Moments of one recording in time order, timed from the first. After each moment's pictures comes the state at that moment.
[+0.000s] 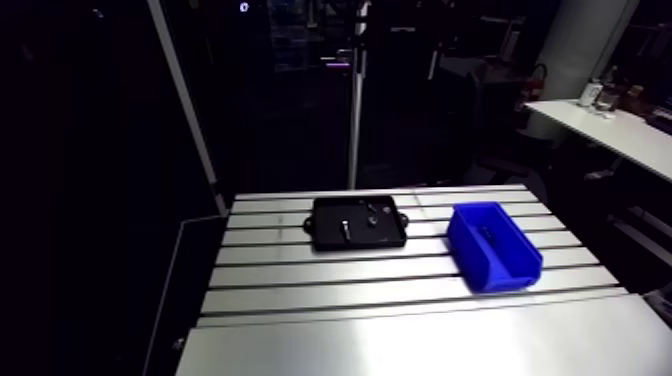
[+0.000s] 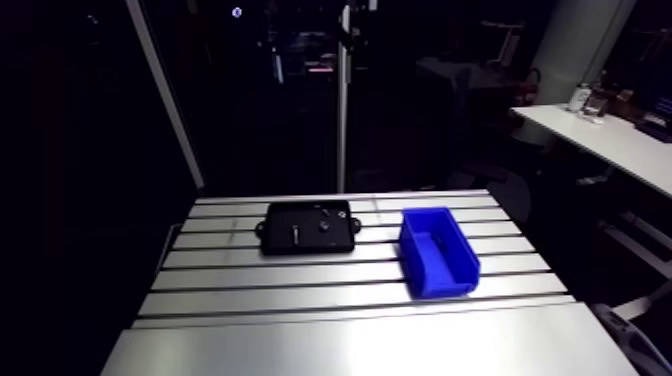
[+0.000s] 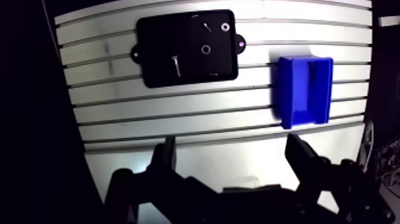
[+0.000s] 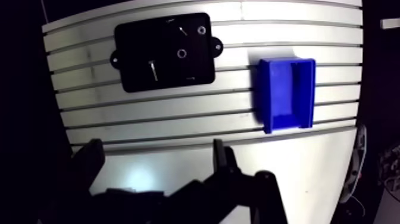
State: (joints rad) arm -0.09 -1.38 1.36 -1.55 -1.59 -1.58
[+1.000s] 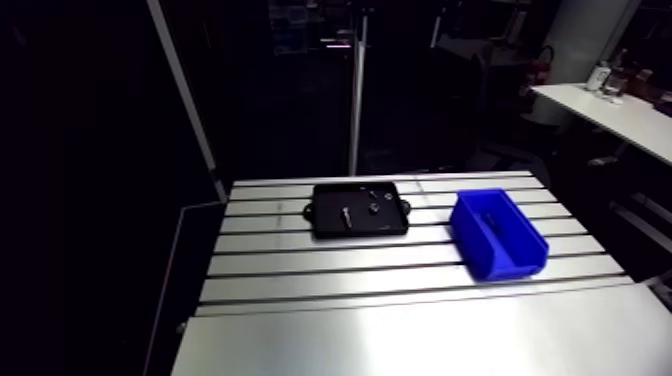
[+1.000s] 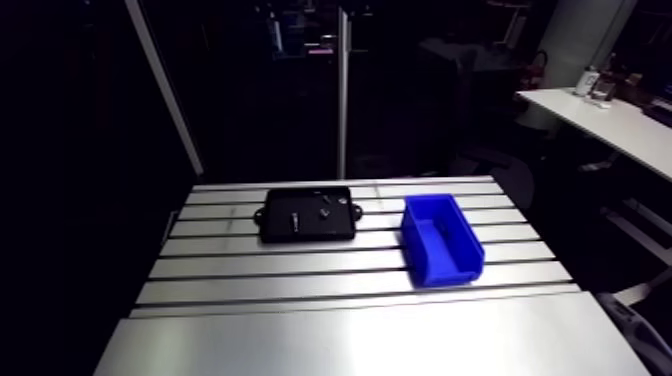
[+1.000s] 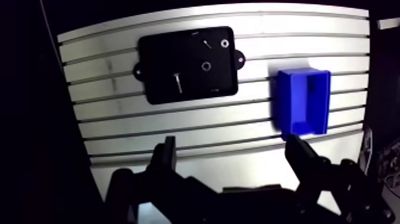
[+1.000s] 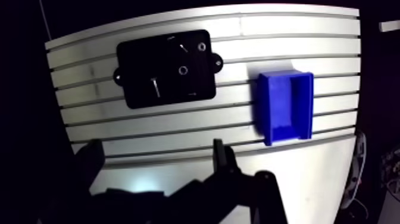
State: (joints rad) arm -0.09 -1.32 1.29 -1.56 -1.59 -1.56
